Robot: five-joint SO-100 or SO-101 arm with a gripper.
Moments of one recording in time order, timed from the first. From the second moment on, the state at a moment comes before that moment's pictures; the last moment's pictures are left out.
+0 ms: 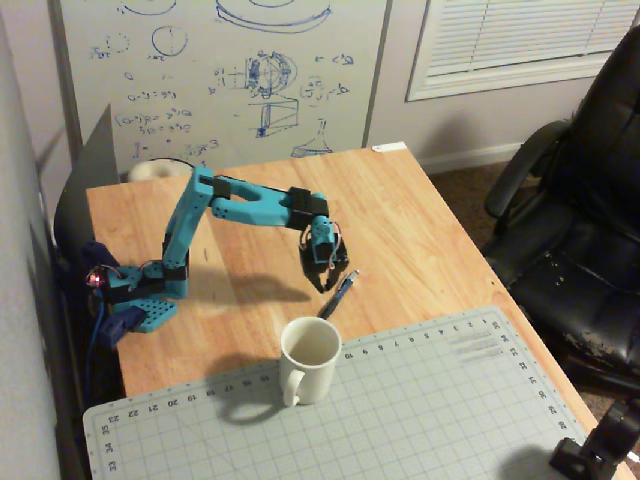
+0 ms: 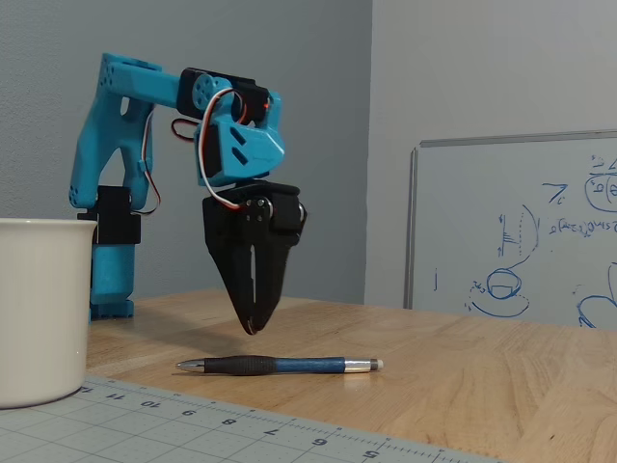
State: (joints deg) arm 19.2 69.6 85.3 60.6 -14.3
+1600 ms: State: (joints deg) arm 23.8 61.6 76.0 60.6 -14.3
